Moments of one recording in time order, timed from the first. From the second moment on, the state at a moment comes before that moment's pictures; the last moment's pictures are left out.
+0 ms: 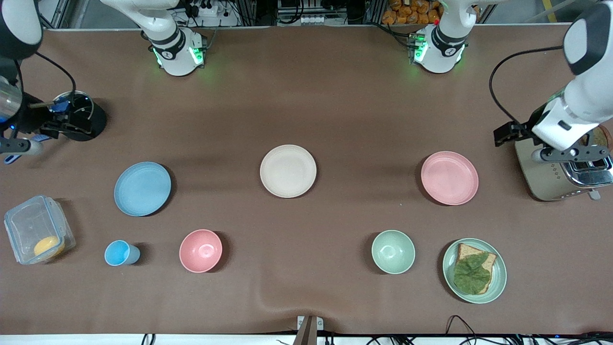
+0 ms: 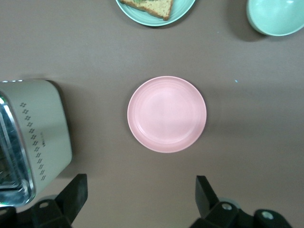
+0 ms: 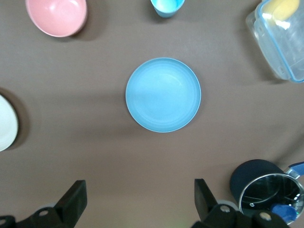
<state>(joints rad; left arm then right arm) 0.00 0.01 -0.06 -1.88 0.04 1.80 -0.08 -0.07 0.00 -0.01 -1.79 0.03 1.65 -0.07</state>
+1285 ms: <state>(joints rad) 0.08 0.43 -0.05 -1.98 0.04 2.20 -0.08 -0.22 0.33 -0.01 -2.04 0.01 2.25 -0.26</state>
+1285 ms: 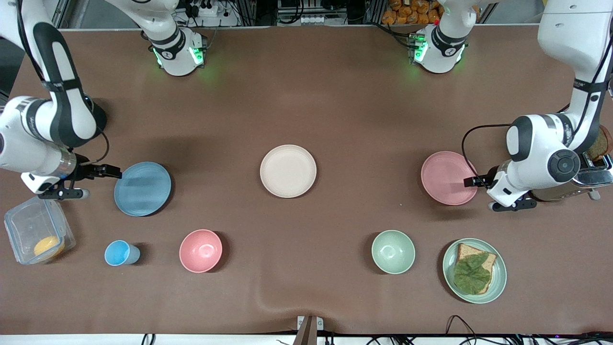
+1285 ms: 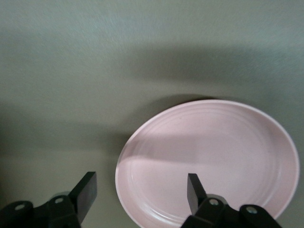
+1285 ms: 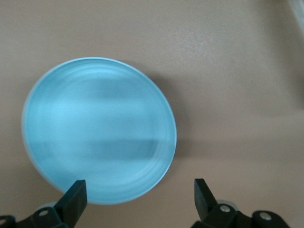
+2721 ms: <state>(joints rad) 0.13 0.51 -0.06 -1.97 0.04 2.22 -0.08 -0.27 0.51 -0.01 -2.02 0.02 2.41 -0.32</state>
